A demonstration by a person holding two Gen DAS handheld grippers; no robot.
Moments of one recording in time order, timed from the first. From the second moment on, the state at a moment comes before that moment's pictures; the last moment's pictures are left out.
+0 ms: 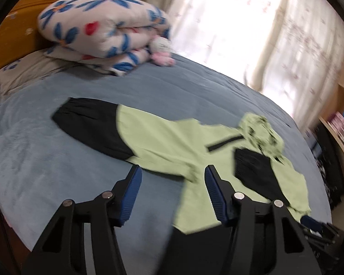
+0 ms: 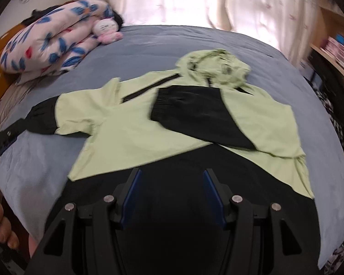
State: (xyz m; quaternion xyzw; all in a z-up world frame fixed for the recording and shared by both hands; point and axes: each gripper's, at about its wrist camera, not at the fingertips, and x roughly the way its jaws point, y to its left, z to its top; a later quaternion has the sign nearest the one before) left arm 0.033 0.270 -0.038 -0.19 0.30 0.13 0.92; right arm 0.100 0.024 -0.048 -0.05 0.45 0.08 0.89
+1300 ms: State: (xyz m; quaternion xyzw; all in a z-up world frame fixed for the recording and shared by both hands) left arm 0.126 0.550 -0.193 -0.47 0.35 0.14 0.80; right arm 0.201 0.176 -0.126 -0.05 0.47 0.14 0.87
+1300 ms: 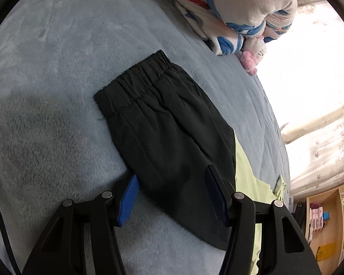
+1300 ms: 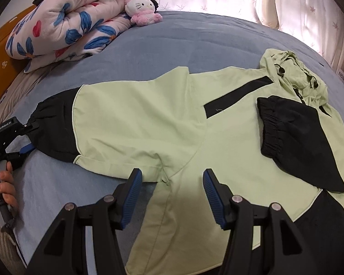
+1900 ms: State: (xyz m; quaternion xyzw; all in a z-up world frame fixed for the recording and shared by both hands) left arm 0.167 0.321 -0.007 -0.10 0.29 0.04 0.95; right arm 0.194 0.062 -0.104 0.05 0.46 0.07 0.88
